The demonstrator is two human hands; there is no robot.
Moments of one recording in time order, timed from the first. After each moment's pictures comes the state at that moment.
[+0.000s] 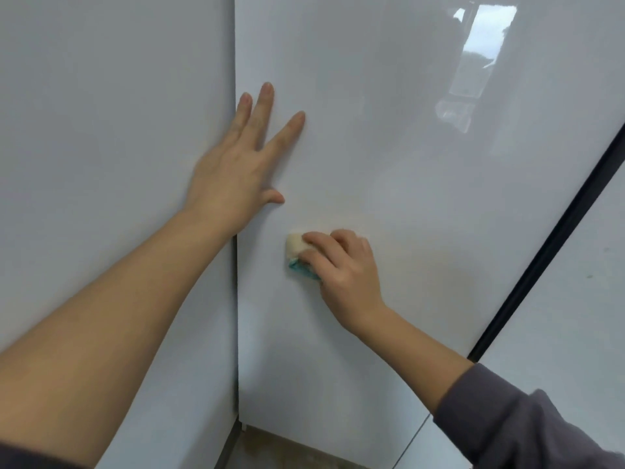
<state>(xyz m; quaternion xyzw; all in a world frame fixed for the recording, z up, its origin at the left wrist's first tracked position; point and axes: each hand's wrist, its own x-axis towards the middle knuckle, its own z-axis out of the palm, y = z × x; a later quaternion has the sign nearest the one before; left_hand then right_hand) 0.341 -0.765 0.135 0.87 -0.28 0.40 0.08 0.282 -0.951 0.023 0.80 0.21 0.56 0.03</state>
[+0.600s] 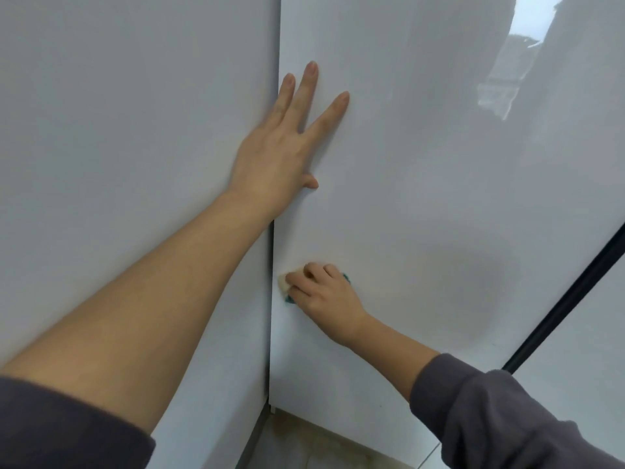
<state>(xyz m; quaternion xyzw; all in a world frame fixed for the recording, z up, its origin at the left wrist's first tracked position) 0.340 -0.762 0.135 0.87 -0.28 0.41 0.04 0.311 -0.909 -0.053 0.83 0.33 0.42 0.12</state>
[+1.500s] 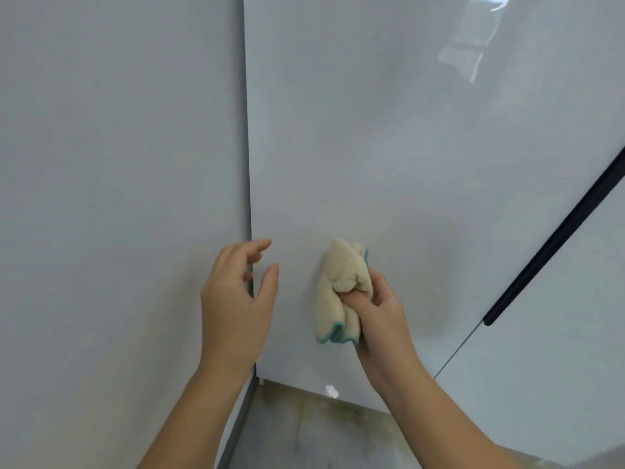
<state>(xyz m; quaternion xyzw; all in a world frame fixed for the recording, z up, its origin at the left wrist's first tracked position) 0.238 -0.746 -0.031 0.79 -0.14 0.23 0.55 0.186 -0.901 -0.030 0.56 -0.15 0.14 -0.80</state>
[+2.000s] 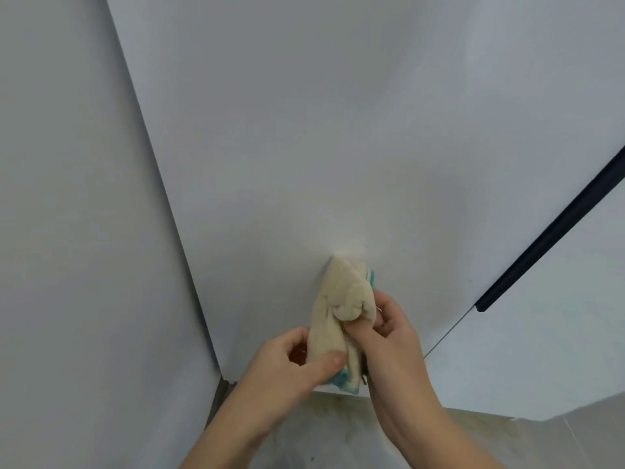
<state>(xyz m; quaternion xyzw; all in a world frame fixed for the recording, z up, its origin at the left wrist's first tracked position) 0.238 -0.818 -0.098 0.72 -0.14 -0.30 0.61 0.181 -0.947 -0.074 0.58 -0.24 0.16 -0.76</state>
